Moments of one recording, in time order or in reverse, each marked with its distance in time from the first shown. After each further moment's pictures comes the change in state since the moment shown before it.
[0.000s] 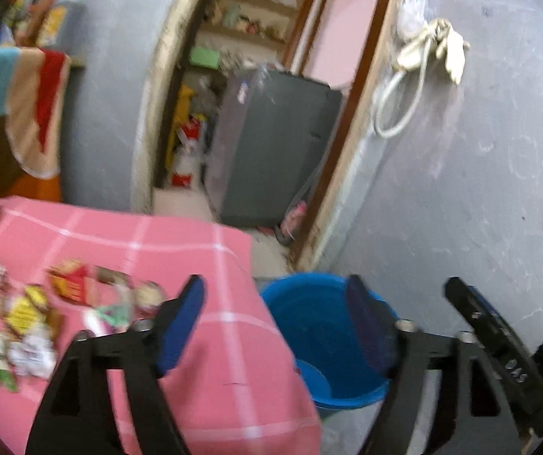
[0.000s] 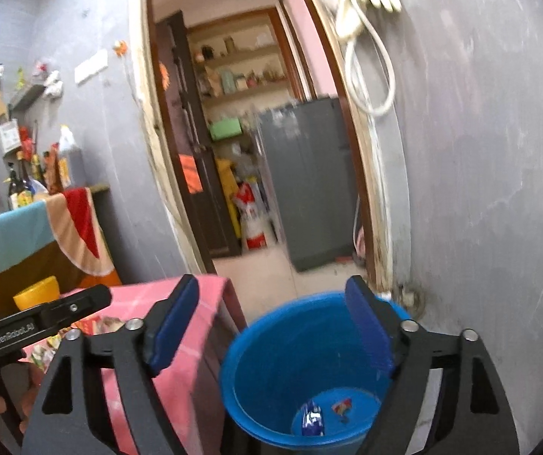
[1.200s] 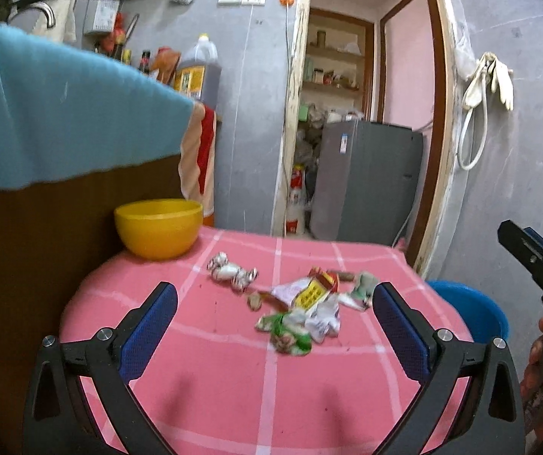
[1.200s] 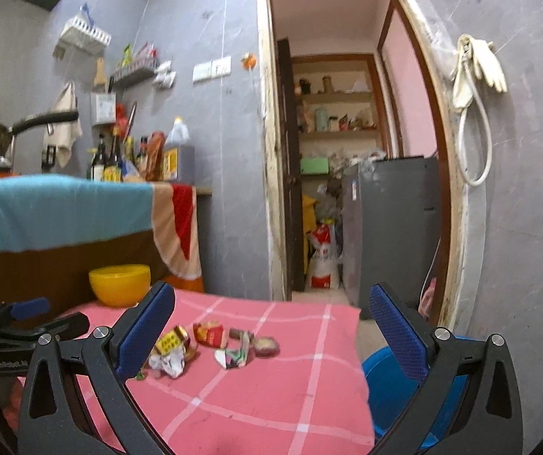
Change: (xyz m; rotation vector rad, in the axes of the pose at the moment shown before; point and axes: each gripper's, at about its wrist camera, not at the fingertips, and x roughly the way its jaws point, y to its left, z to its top) left arm -0.148 0.127 -0.056 0.052 -0.156 0.323; right arm -0.021 0.167 -0.035 -0.225 -0.125 0.217
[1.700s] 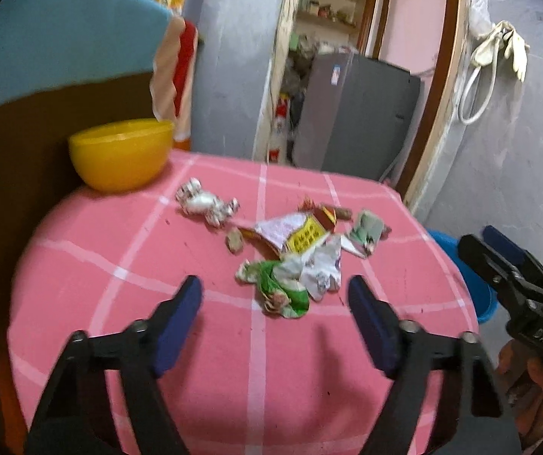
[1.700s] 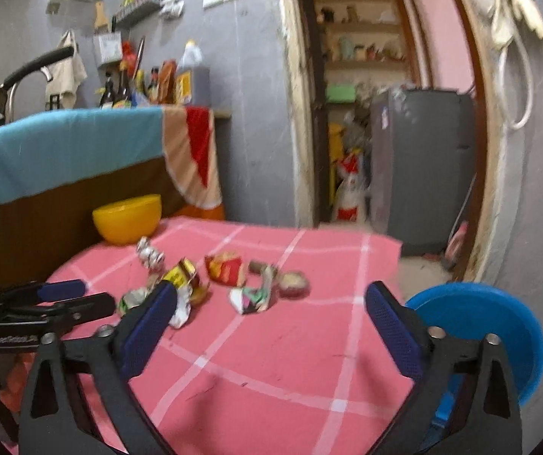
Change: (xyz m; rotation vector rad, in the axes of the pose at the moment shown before) left arm 0.054 0.007 -0.009 -0.044 0.305 -0.100; right arm 0.056 0.005 -0.032 0.009 0.299 0.123
